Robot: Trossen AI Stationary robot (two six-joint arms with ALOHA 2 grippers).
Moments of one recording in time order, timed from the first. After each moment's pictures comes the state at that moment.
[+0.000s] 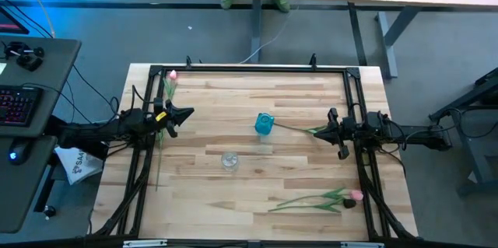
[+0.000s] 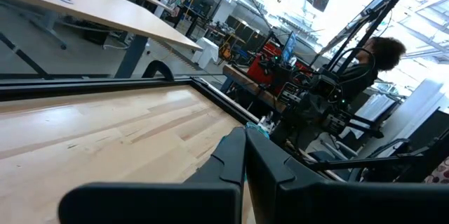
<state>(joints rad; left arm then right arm) 0.06 0.01 0.01 0.06 -0.34 -0.52 -0.03 0.01 0.01 0.03 -0.15 0.10</state>
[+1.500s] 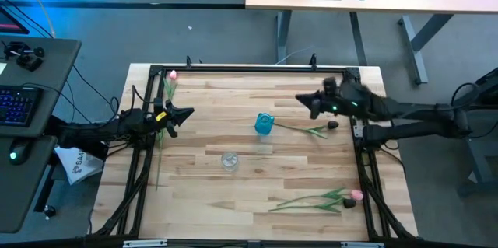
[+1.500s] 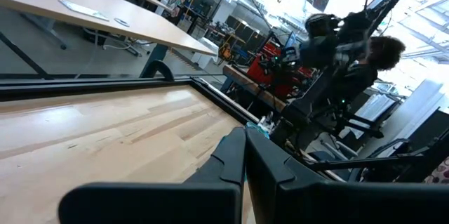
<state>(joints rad) 0.06 0.01 0.01 0.06 -0.34 -0.52 -0.16 0.85 0.72 -0.19 0.19 0.72</state>
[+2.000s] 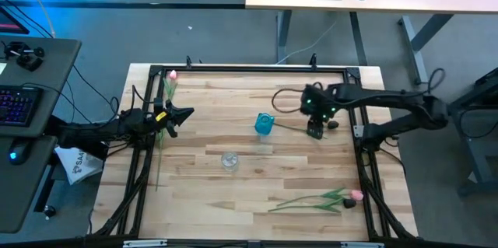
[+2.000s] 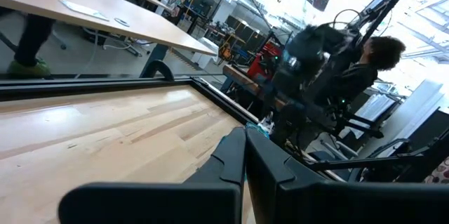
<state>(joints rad) 0.06 0.01 0.01 0.06 -0.34 -0.52 -0.31 1.28 0.90 -0.95 -0.10 0.03</state>
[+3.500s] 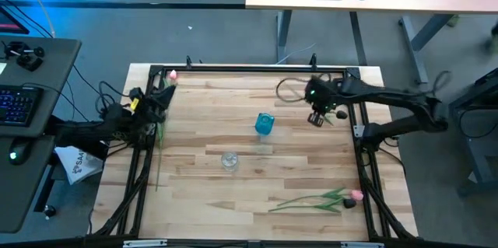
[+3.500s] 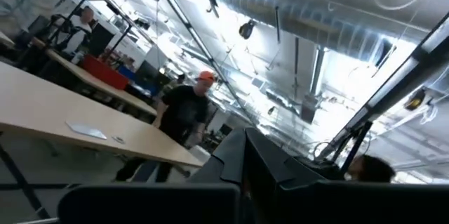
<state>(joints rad) 0.06 0.11 0.09 0.52 -0.53 -0.36 -0.42 1.23 0.89 -0.93 0.15 0.03</state>
